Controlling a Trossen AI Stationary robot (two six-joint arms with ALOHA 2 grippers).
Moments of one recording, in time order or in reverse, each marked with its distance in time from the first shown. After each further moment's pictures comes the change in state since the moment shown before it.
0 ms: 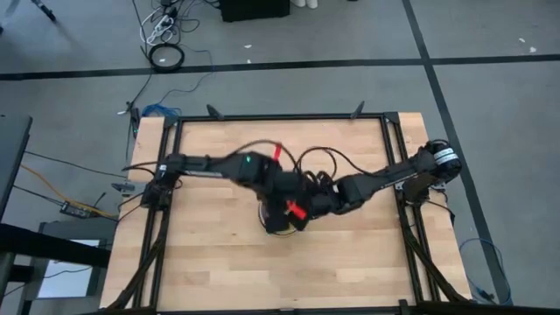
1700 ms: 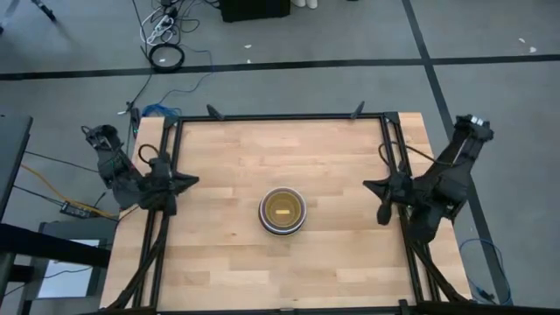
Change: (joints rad) left arm -0.723 -1.763 -1.732 0.626 -1.076 -0.394; right arm 0.623 -0.720 -0.479 -0.471 0.680 0.483
